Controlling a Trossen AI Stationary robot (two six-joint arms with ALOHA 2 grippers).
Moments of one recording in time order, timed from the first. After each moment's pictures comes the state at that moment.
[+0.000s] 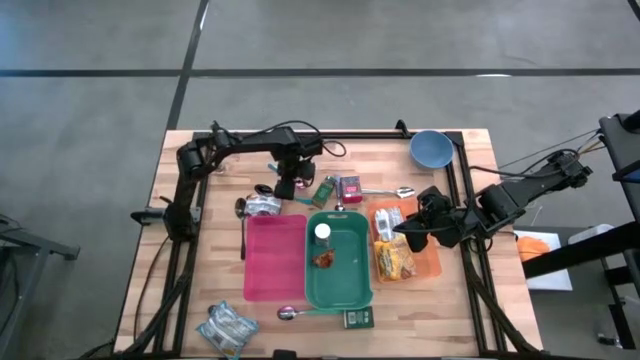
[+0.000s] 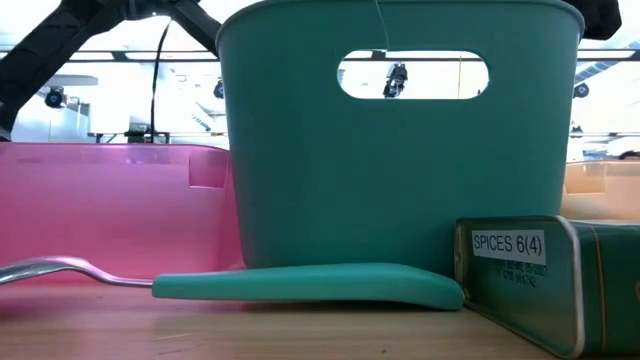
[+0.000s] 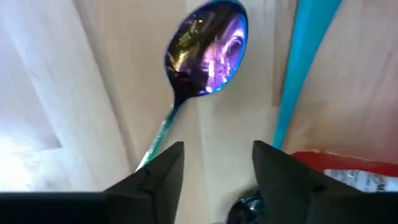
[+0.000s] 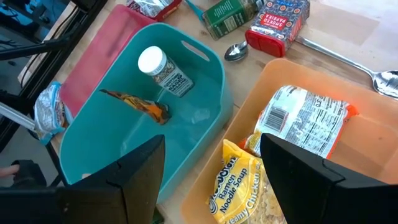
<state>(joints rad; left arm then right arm) 0.49 2.09 1.53 -1.08 -0.01 0.60 0.47 1.05 1.08 -0.99 0.49 1.33</state>
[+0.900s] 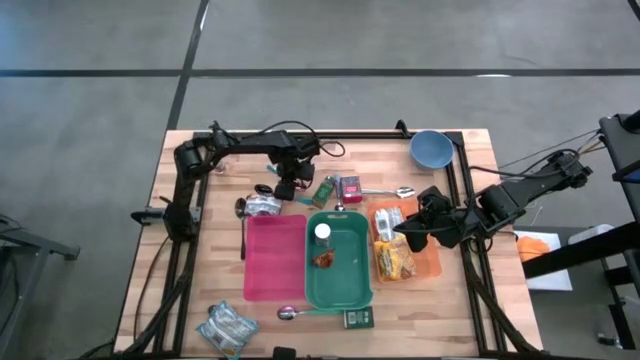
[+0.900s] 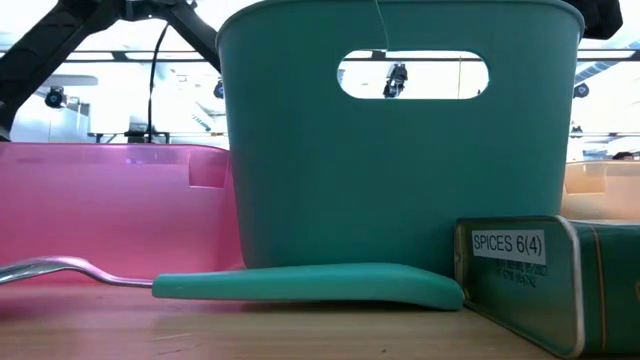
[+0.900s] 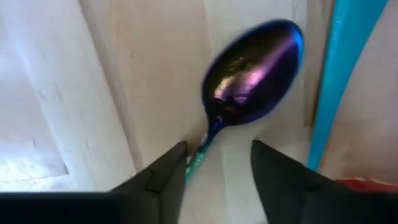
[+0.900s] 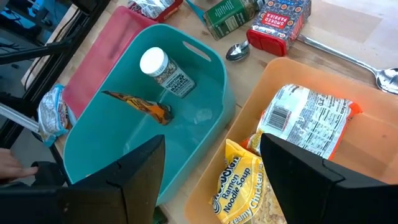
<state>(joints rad) 0.51 2.09 1.41 -0.91 -0.01 0.64 0.47 1.05 1.08 -0.98 0.49 1.34</state>
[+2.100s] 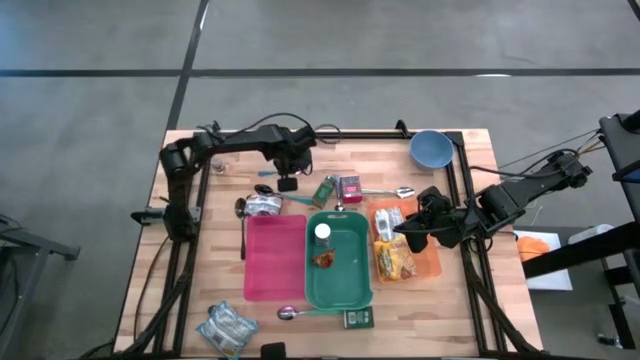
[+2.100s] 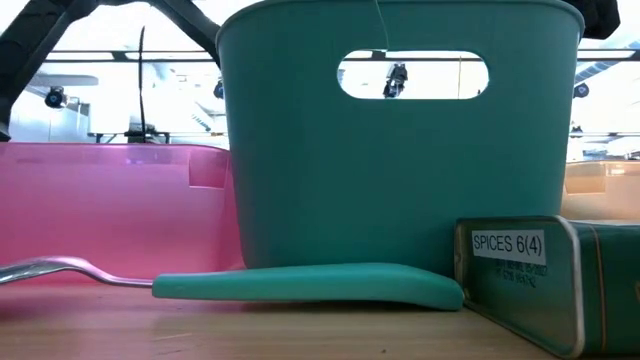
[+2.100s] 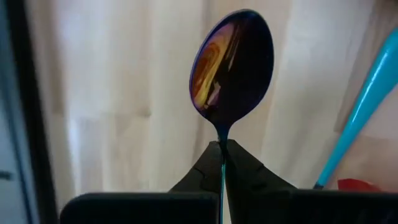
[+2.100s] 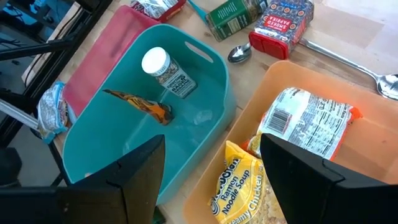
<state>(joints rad) 0.51 1.94 1.41 -0.89 -0.14 0.40 0.47 1.05 1.08 -0.97 0.49 1.31</state>
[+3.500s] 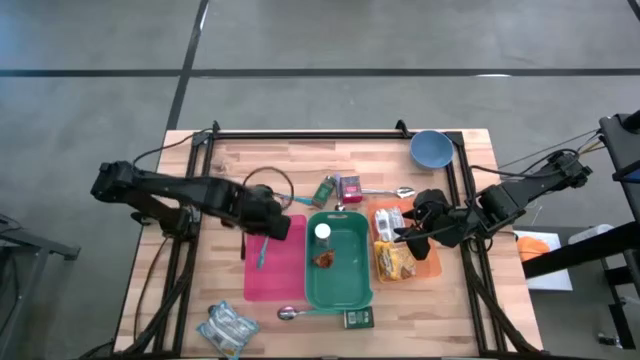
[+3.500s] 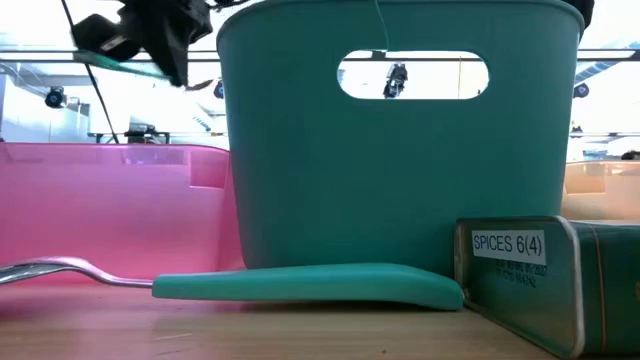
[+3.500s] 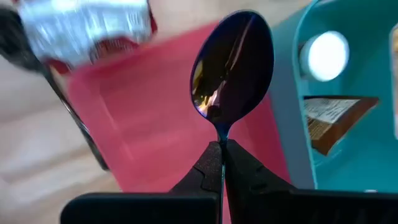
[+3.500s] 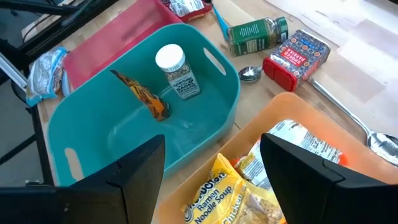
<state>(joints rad) -0.16 1.40 1.25 -1.11 -0.09 -1.44 0.47 1.05 1.07 -0.92 0.50 1.00</state>
